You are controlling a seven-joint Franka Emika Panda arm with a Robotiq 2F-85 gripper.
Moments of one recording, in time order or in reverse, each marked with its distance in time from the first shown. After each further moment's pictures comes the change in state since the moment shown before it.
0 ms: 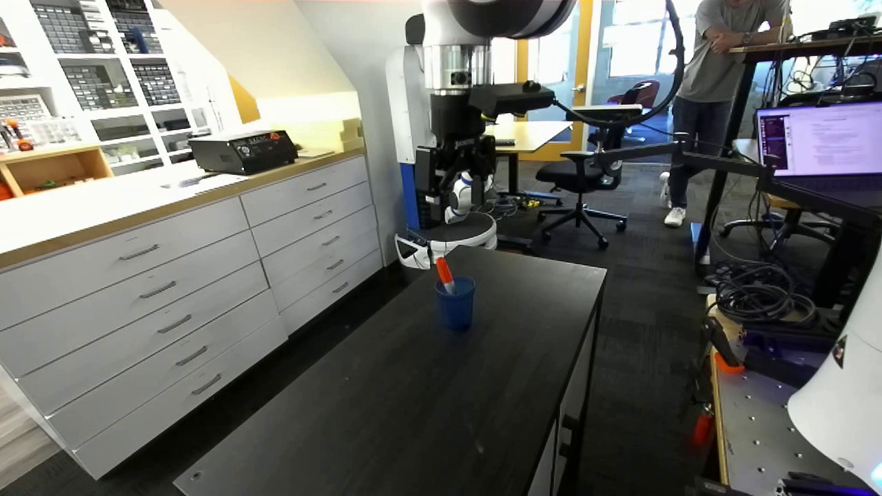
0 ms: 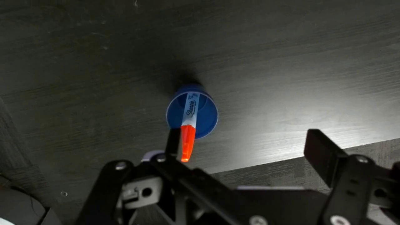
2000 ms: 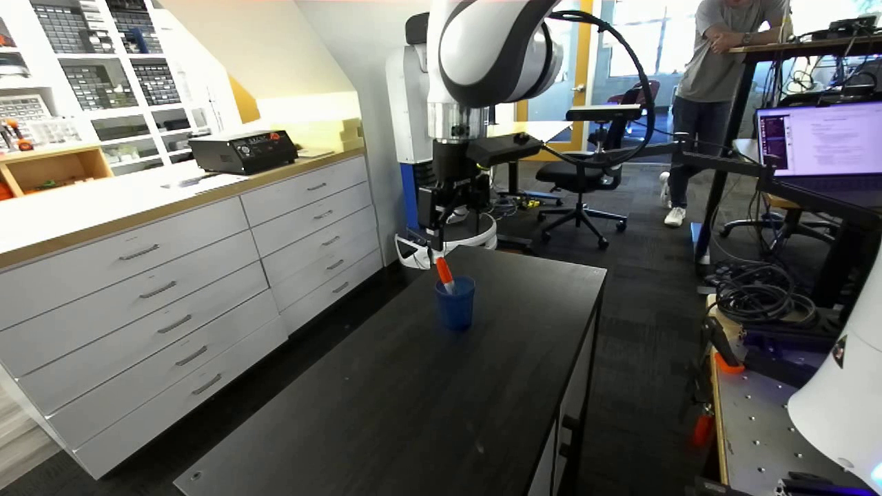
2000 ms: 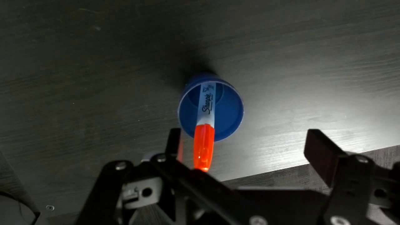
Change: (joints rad) arm -0.003 0.163 -0.058 0.008 0.047 0.166 -0.100
